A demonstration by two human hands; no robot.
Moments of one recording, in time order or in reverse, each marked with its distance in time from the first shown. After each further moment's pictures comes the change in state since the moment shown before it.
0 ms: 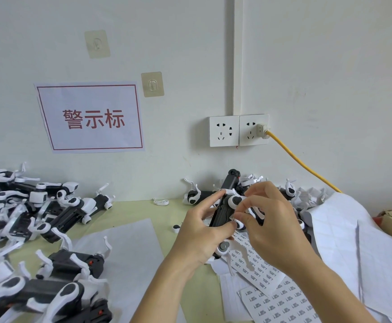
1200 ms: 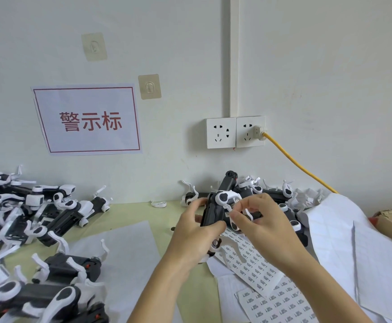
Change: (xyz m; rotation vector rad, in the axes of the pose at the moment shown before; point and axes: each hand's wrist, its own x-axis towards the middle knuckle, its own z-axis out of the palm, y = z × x) left_hand -0.004 0.011 -0.002 0.104 0.099 -0.101; right_hand 0.001 -0.007 -0.001 0.265 -0.096 0.262
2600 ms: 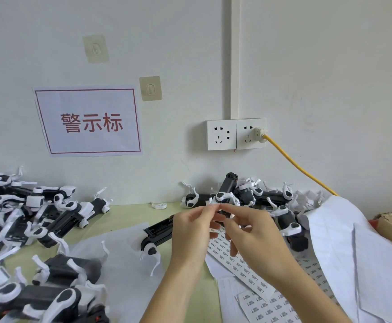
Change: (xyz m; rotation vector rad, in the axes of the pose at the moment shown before) left_hand 0.003 -0.001 0.012 -0.309 0.193 0.051; right_hand -0.014 -0.024 0.015 0.117 -0.065 -0.027
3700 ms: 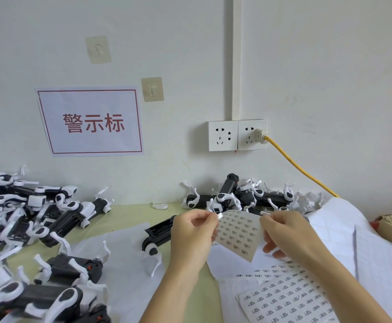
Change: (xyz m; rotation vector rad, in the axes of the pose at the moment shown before) left_hand 0.005 -0.012 -0.005 0.120 0.062 -0.008; right_hand 0.017 0.034 -0.047 -0.228 0.088 0.413
